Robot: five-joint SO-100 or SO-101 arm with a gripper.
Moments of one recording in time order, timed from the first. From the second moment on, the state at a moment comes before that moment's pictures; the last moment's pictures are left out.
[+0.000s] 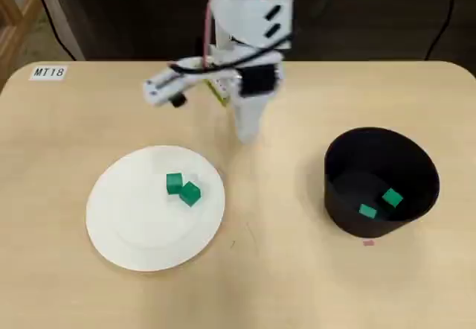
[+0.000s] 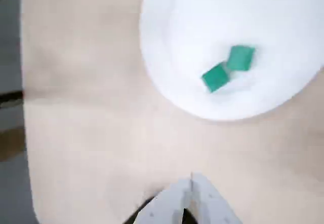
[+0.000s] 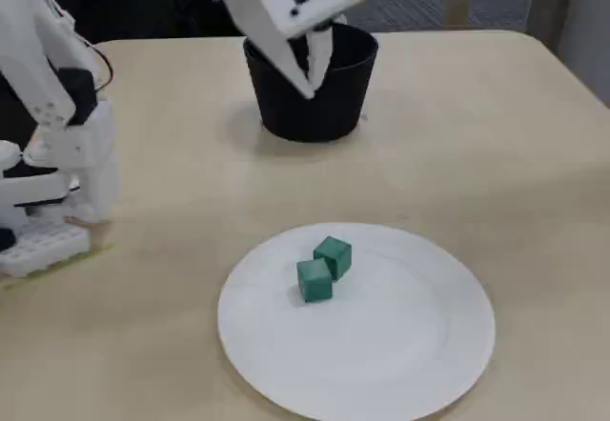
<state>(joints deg) 12.7 113.9 90.4 89.6 -25.5</state>
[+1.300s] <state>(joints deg) 14.9 113.2 118.9 65.5 3.6</state>
